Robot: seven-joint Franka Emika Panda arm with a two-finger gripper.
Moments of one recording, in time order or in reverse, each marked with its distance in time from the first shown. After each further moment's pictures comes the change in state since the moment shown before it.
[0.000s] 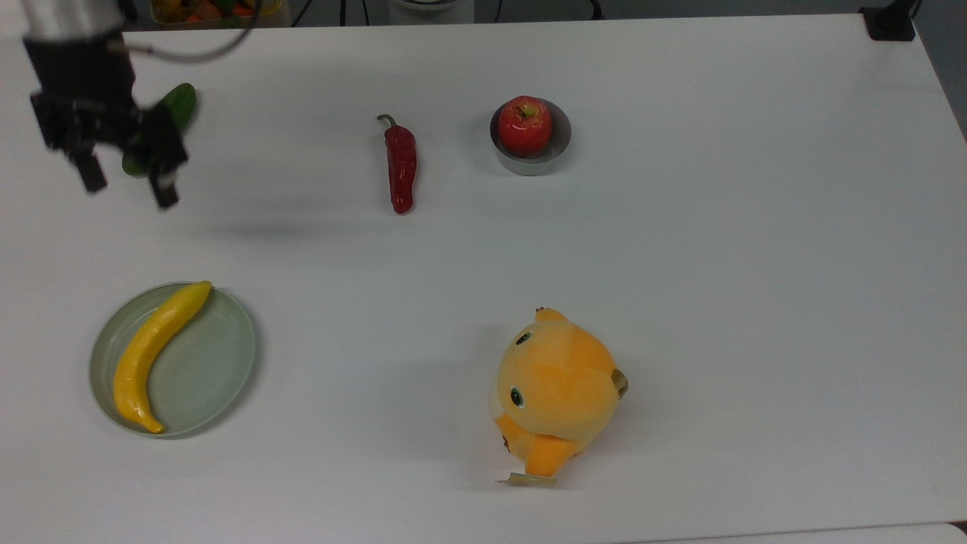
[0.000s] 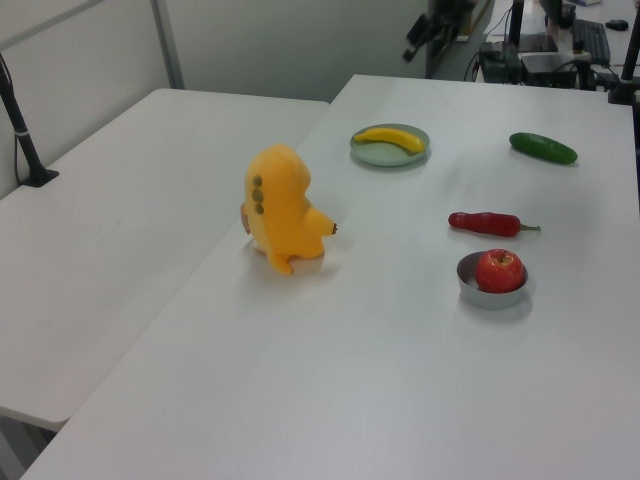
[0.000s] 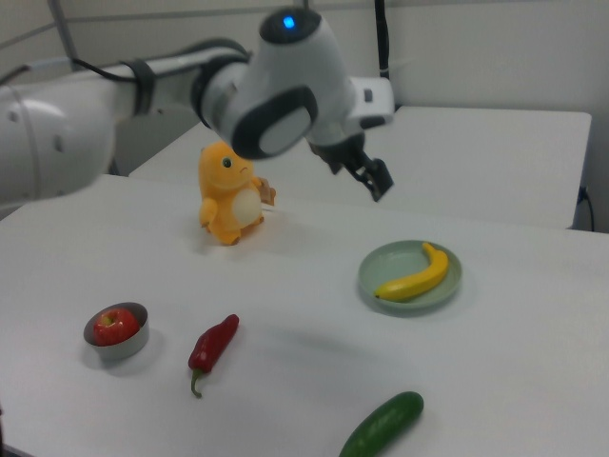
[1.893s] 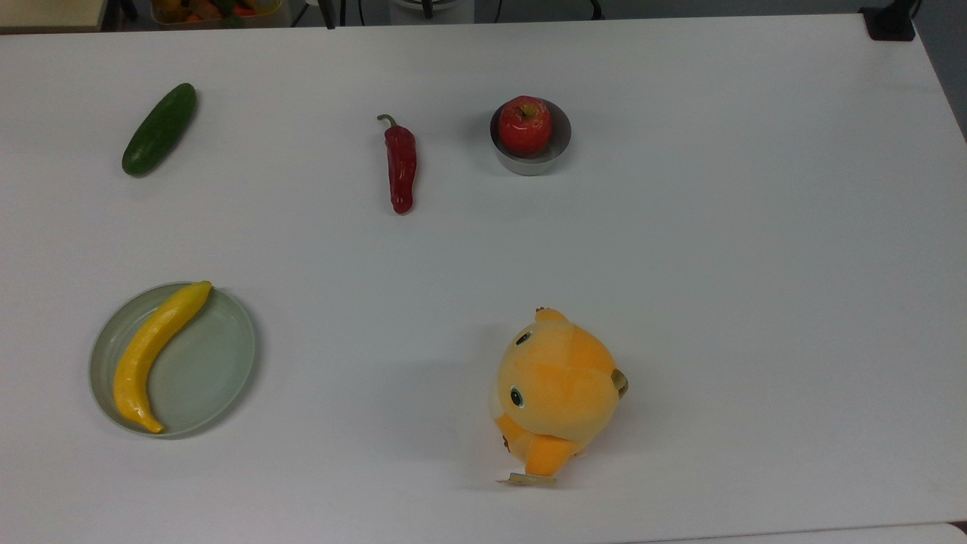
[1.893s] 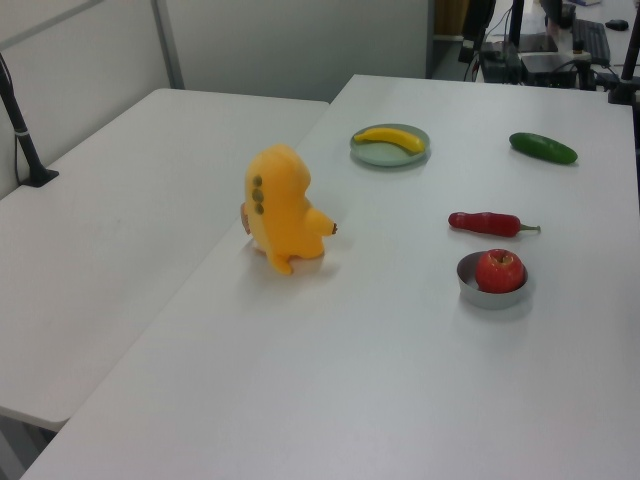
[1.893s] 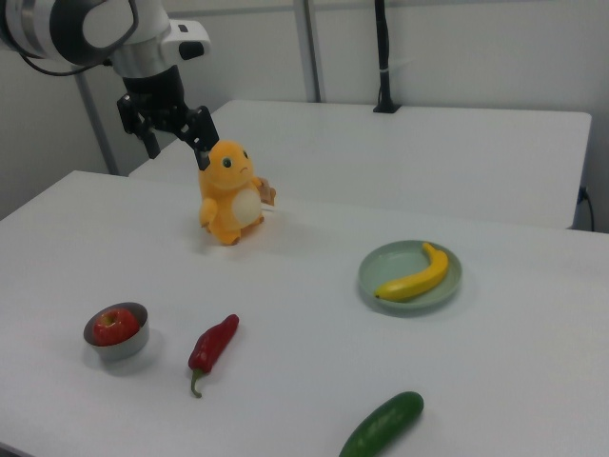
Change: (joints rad) arm 0.304 -0.345 0.041 -0.111 -0.229 -0.509 0.045
